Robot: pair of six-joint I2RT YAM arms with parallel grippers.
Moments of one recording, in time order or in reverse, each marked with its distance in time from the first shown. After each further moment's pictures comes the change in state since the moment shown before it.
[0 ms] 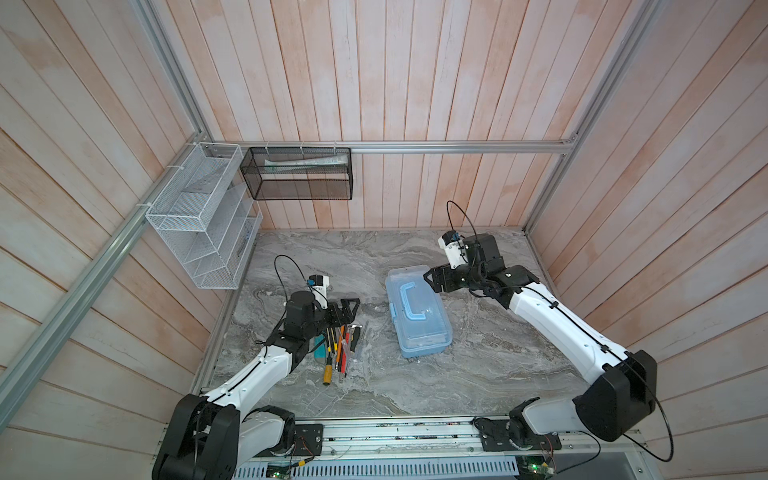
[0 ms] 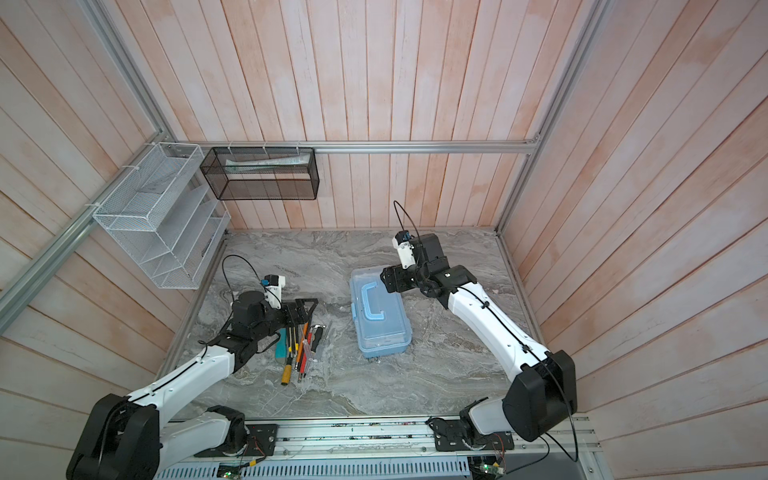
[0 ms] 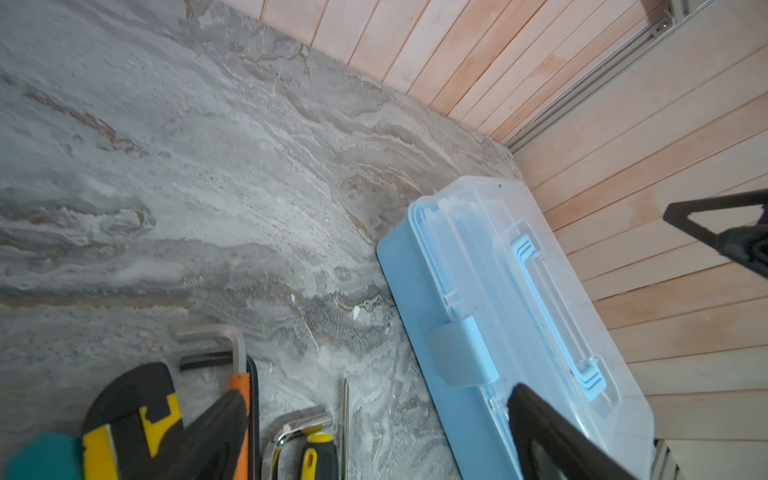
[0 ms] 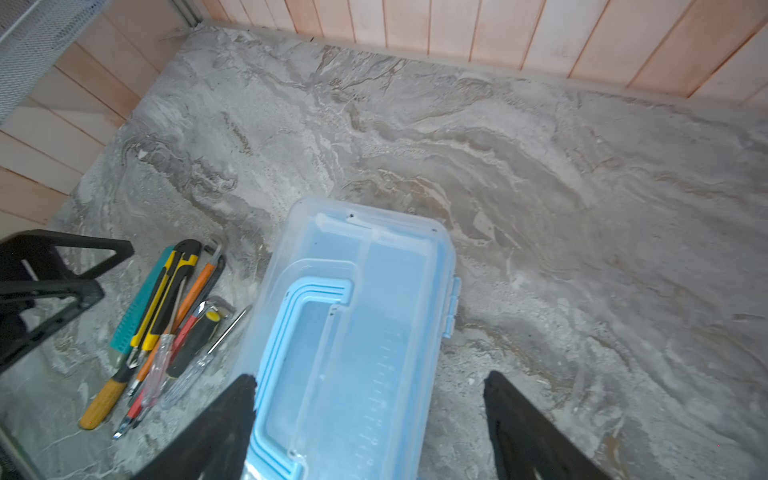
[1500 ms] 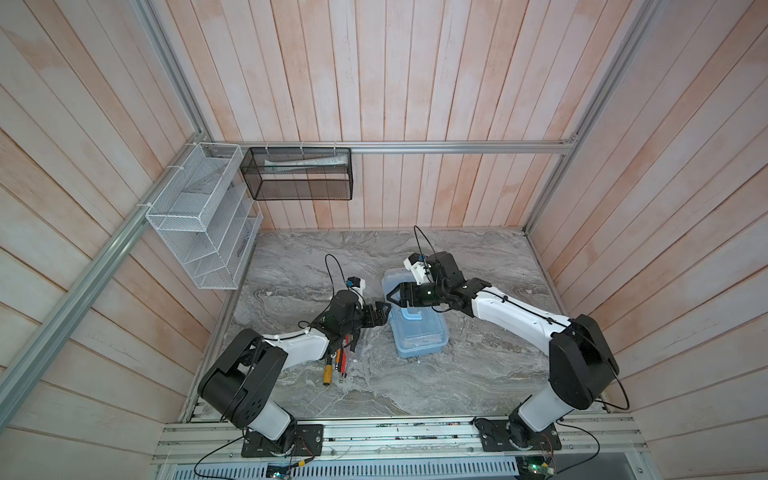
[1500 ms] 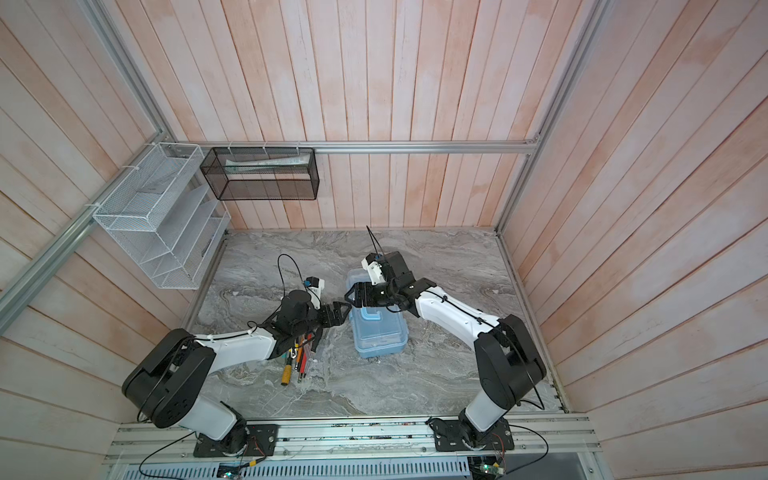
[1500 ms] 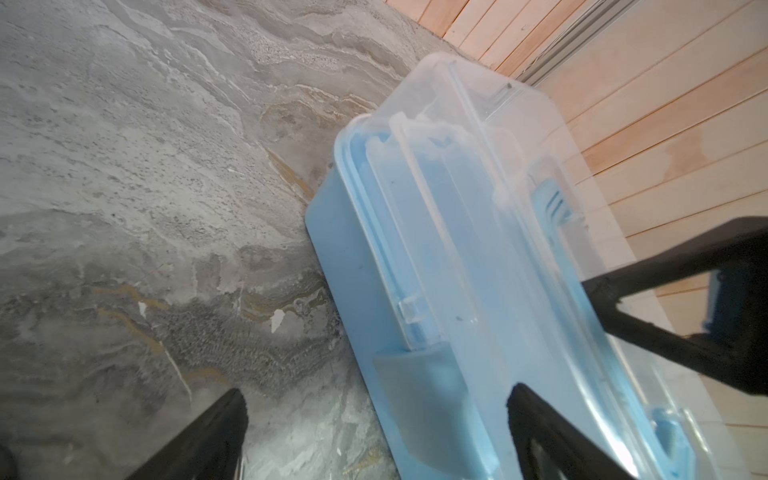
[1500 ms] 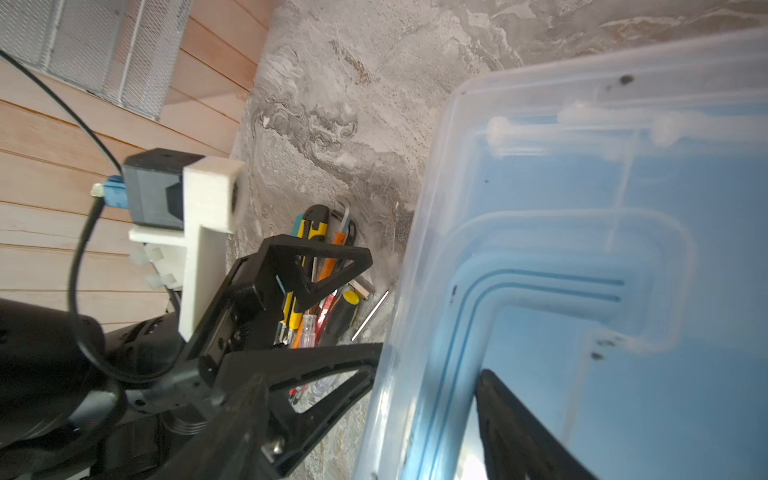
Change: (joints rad) left arm -0.242 0.406 0.150 0.195 -0.147 -0.077; right arm 0.135 0.191 -0.139 0.352 -0.291 0.374
